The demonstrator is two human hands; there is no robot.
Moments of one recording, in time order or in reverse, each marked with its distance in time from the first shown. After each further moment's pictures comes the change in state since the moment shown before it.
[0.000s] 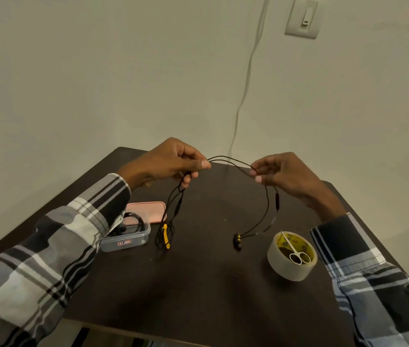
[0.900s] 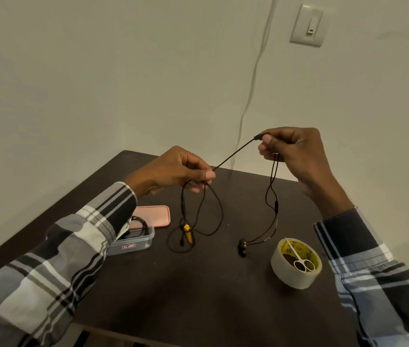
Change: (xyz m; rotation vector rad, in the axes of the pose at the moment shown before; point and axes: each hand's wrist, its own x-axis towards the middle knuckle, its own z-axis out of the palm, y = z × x) left_hand -0.002 -0.009 0.002 -0.068 0.004 0.025; right_hand 0.007 -0.042 -0.004 0.362 0.344 -0.200
